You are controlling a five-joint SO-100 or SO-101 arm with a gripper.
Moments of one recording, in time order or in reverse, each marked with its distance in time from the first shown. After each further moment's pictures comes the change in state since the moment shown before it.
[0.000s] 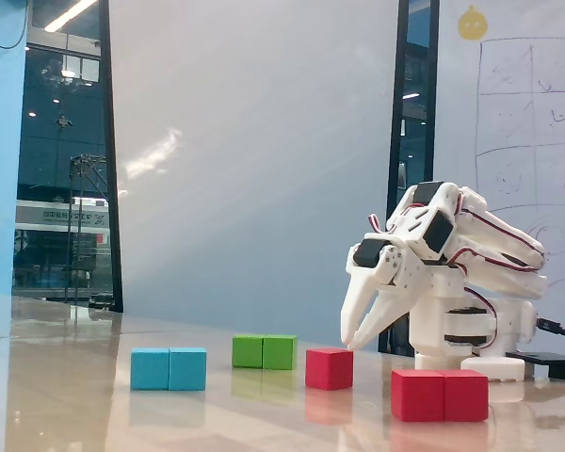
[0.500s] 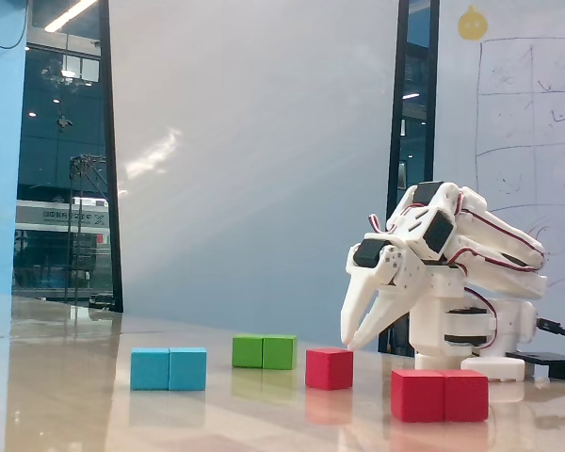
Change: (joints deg) arm 0.0 0.0 0.0 0.0 0.0
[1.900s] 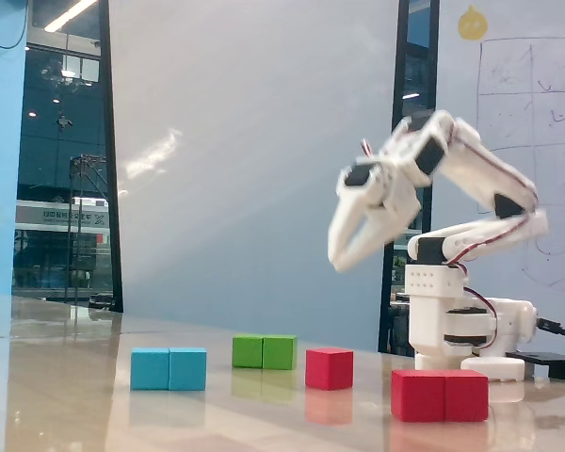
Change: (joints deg) arm 0.6 -34.5 -38.4 0.7 0.0
